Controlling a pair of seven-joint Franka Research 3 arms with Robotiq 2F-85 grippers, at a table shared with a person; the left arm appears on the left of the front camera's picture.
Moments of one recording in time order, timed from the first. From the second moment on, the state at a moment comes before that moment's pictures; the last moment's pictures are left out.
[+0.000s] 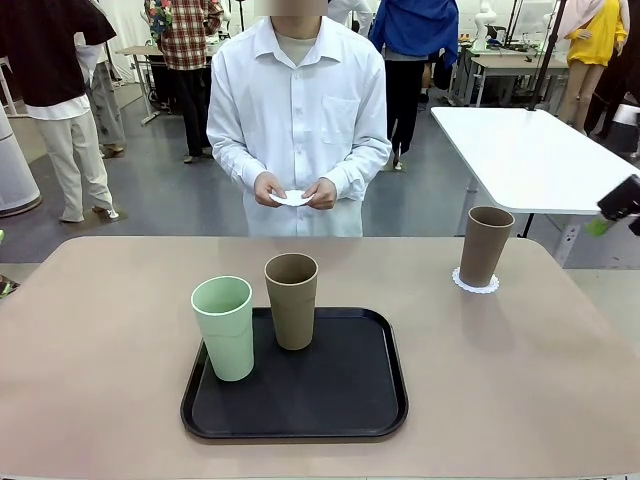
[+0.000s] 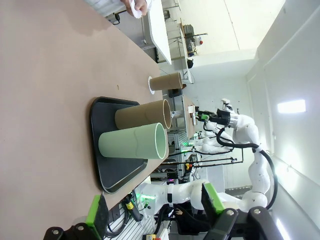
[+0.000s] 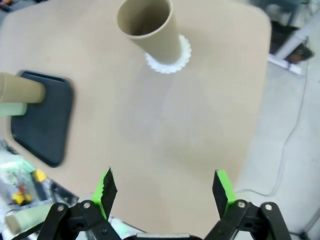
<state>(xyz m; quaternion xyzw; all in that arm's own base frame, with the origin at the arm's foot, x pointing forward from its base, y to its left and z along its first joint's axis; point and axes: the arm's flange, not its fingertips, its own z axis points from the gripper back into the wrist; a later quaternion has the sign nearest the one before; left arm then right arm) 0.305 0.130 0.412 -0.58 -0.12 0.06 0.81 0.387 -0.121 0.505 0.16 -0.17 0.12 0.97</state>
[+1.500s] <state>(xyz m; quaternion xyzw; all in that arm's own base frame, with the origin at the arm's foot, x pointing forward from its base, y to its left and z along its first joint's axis) 0.305 0.130 0.412 -0.58 -0.12 0.06 0.81 0.366 -0.235 0.390 0.56 -0.18 -0.01 0.81</state>
